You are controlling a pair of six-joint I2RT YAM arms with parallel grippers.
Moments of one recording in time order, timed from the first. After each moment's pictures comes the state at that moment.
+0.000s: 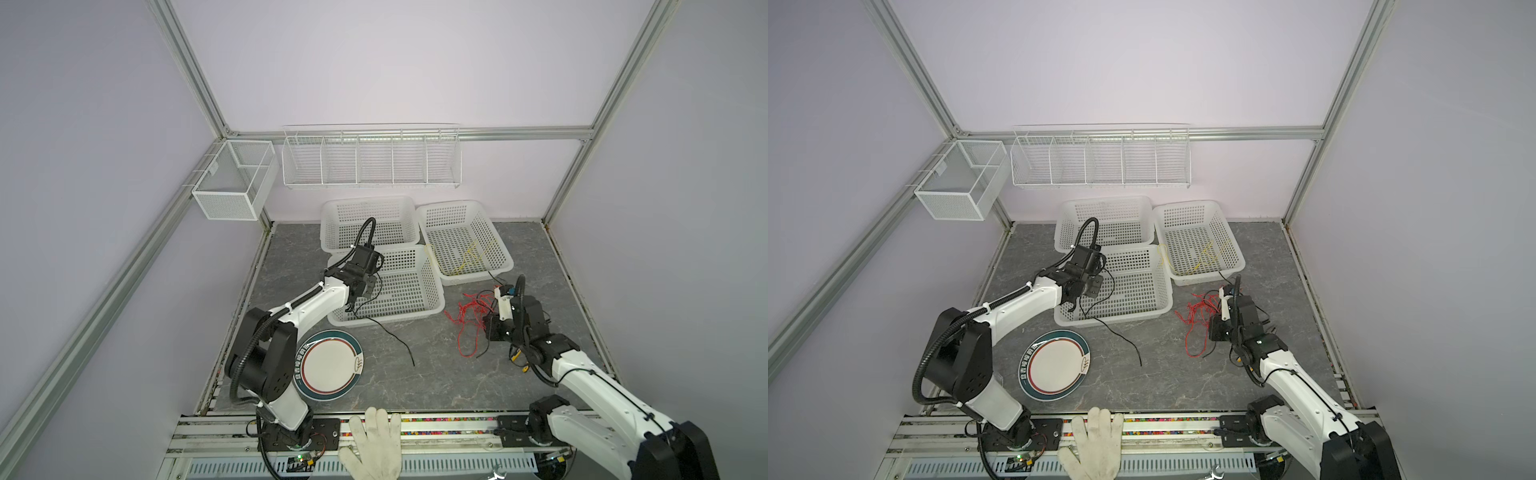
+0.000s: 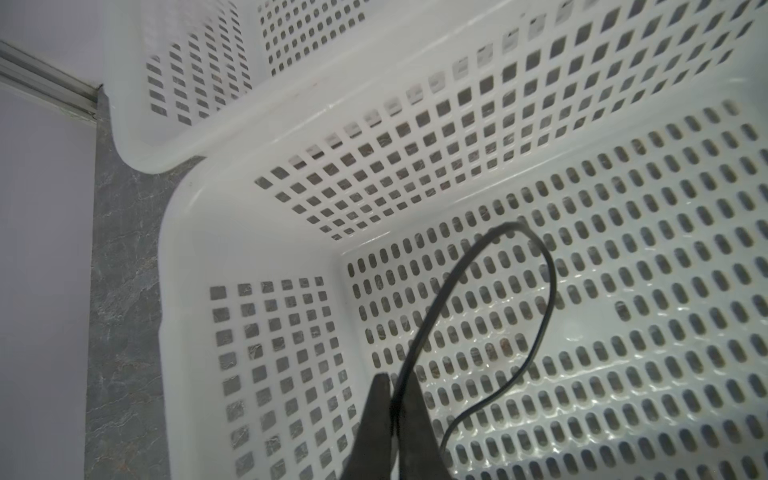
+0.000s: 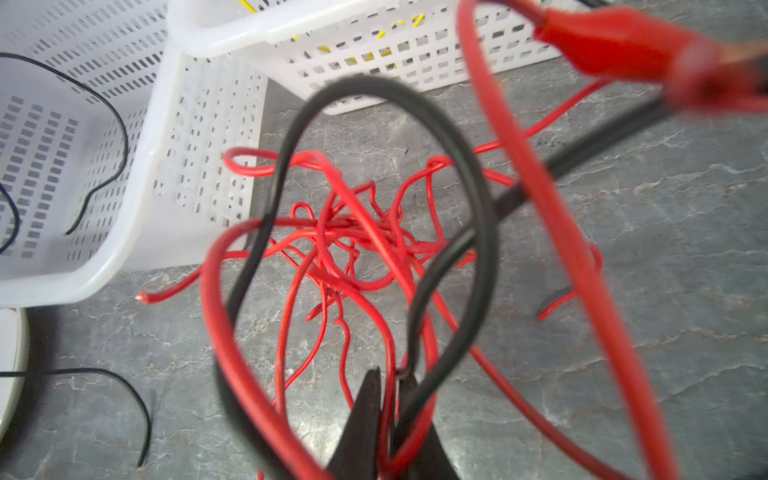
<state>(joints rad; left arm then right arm) -0.54 1.67 1.16 -0.48 -0.38 -0.05 0.33 0.96 0.47 -0.28 -0.09 0.34</state>
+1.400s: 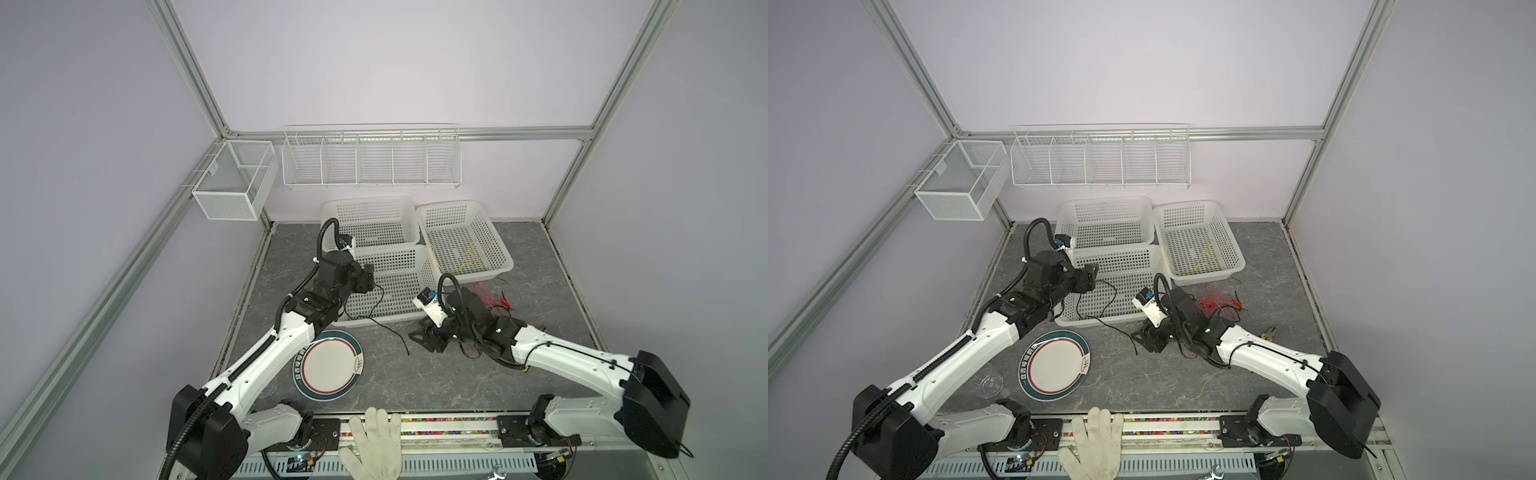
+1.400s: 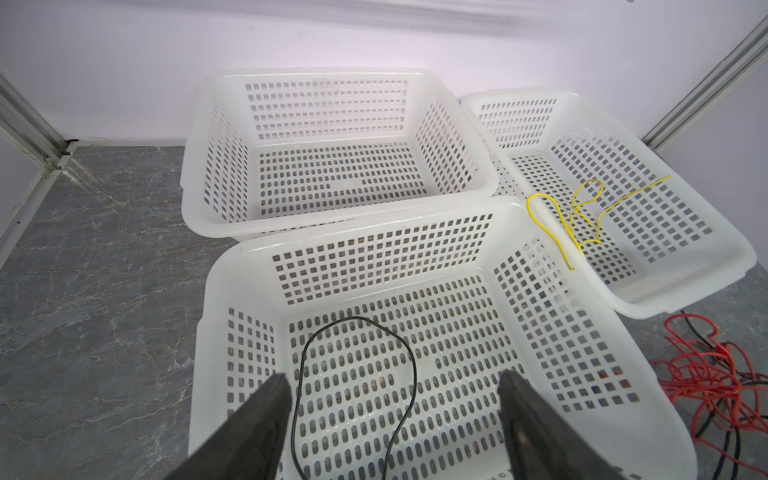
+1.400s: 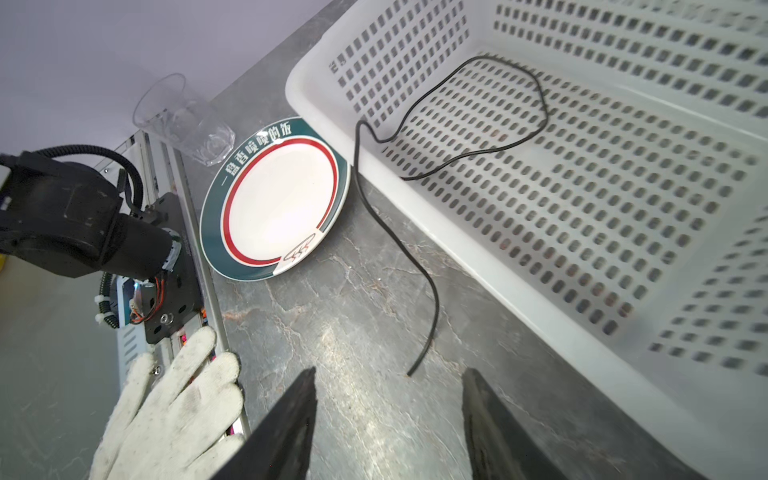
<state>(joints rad) -0.54 1.19 0.95 -0.25 -0.18 -0.27 0.88 1.33 0.78 -0.13 -0.30 0.14</state>
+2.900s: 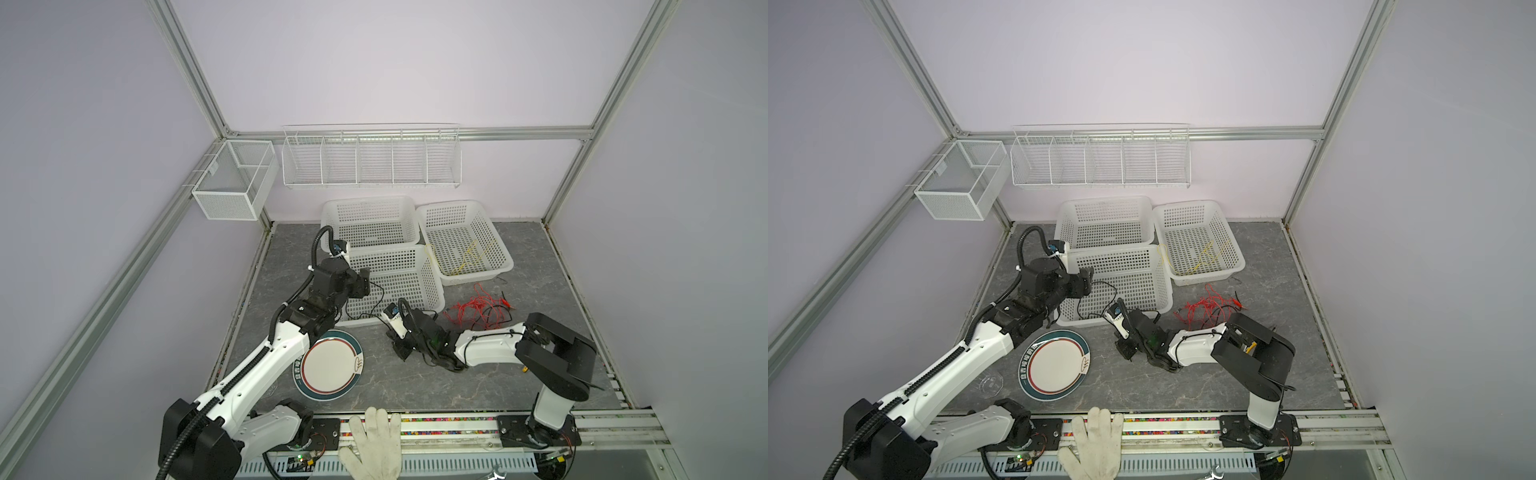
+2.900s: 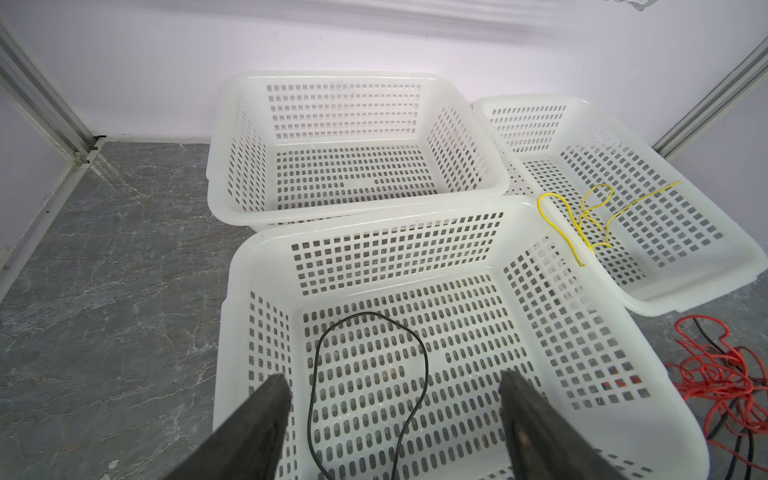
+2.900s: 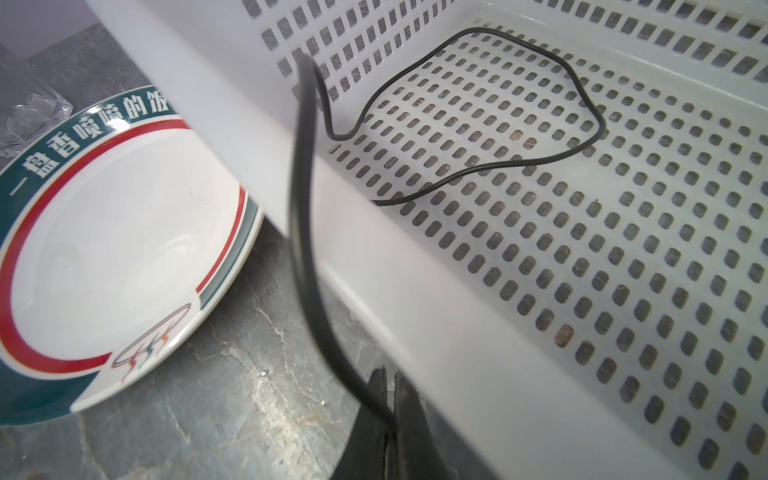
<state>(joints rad) -0.54 1.13 0.89 -0.24 -0.22 -0.28 1.04 1.78 0.81 0.32 0.02 0.16</state>
